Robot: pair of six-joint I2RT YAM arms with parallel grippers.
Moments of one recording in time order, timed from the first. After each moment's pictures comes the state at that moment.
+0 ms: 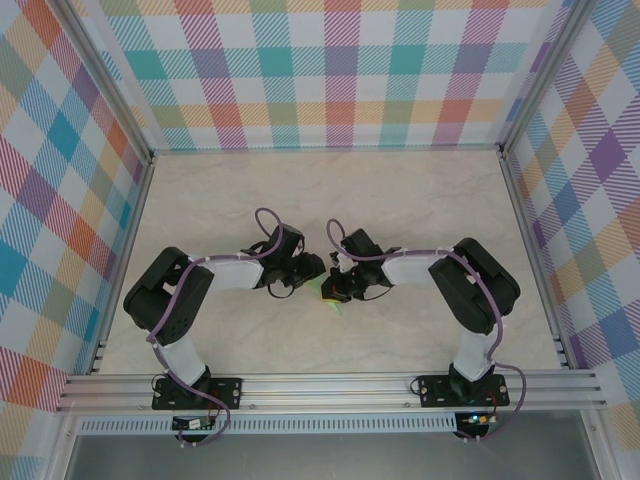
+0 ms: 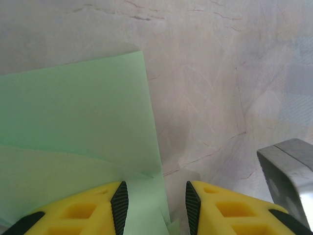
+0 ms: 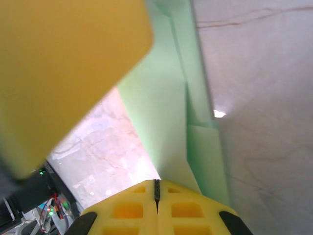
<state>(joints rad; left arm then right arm) -0.60 1.74 0.84 -0.01 0.28 -0.97 0.71 1.82 0.90 -0.14 -0.62 0.77</state>
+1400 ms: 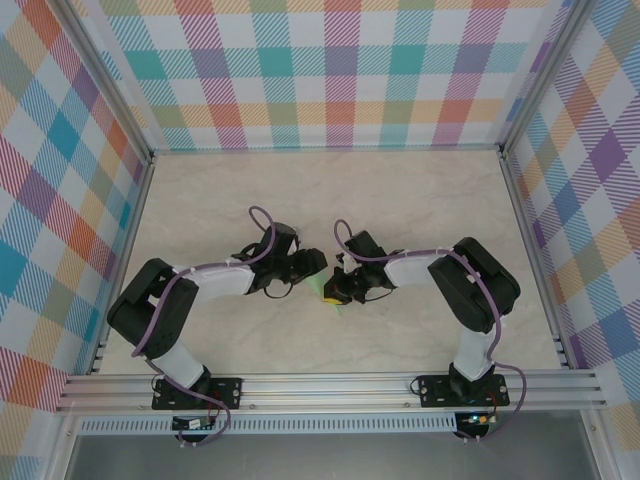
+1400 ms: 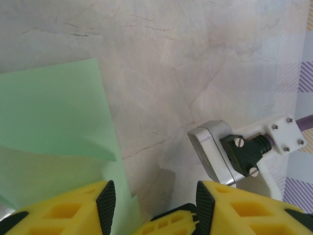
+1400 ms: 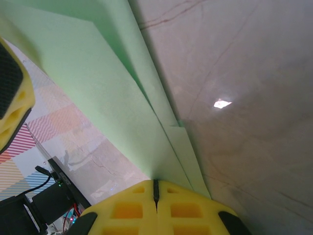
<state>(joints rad) -0.61 1.63 0.77 0.08 0.31 -0.96 0.69 1.83 0.86 -0.08 -0.64 0.92</state>
